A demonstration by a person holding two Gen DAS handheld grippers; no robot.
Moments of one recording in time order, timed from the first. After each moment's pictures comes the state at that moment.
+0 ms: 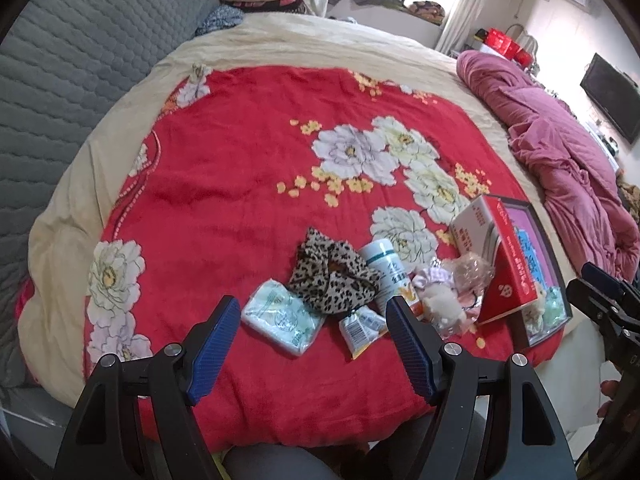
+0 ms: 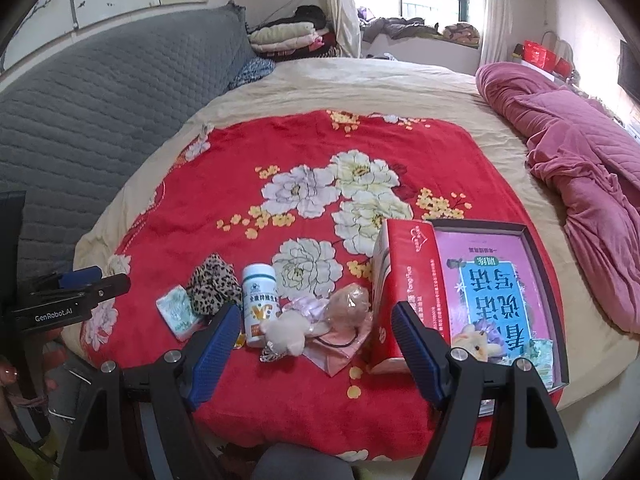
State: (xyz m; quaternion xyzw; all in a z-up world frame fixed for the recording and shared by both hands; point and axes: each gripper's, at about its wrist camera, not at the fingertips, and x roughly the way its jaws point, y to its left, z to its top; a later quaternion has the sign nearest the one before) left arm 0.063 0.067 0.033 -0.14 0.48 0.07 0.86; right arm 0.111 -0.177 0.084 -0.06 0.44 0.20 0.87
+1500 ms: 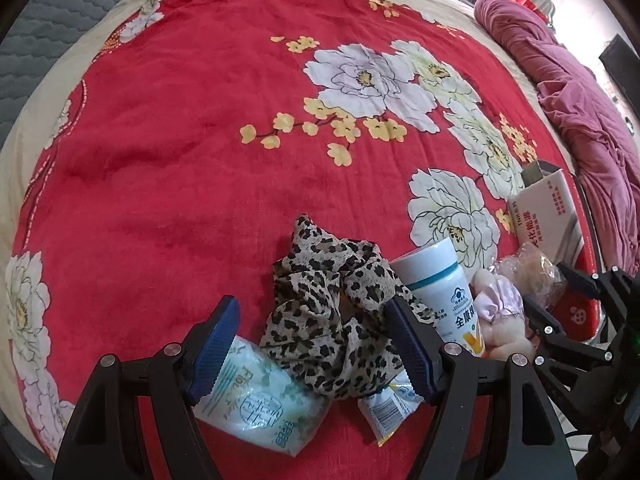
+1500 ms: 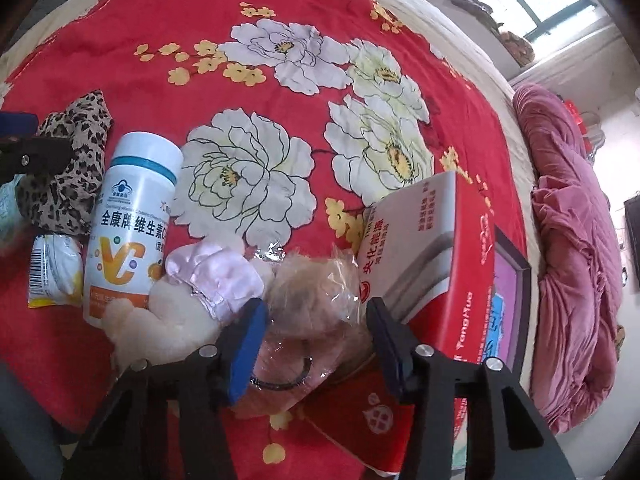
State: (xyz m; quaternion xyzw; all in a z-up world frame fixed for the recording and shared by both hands) left arm 0.176 0.072 -0.086 -0.15 0.57 0.04 0.80; right arm 0.199 -0.100 -0.075 -0.35 0.52 0.12 0.77
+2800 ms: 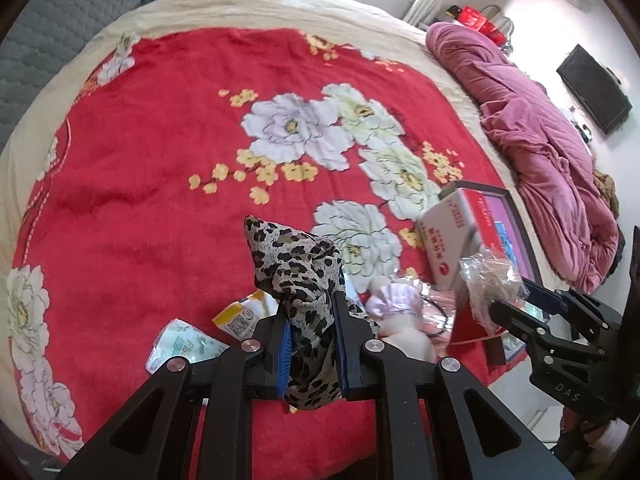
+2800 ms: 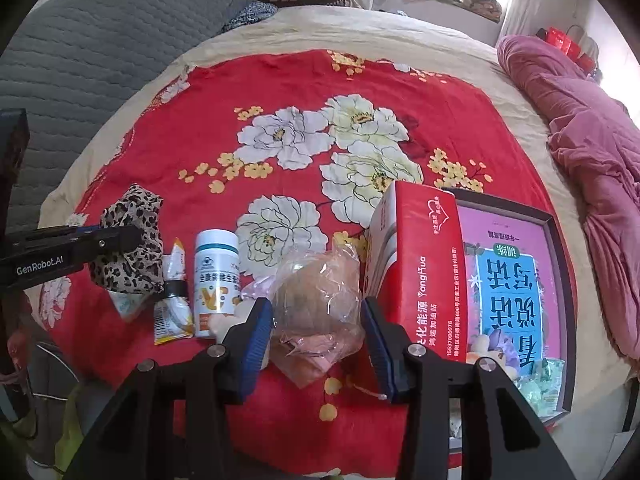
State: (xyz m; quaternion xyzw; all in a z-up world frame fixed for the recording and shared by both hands) left arm 0.149 0.039 -0.006 -0.17 0.52 -0.02 0.84; right arm 0.174 -0.158 0.019 -0.12 0.51 0.19 0.83
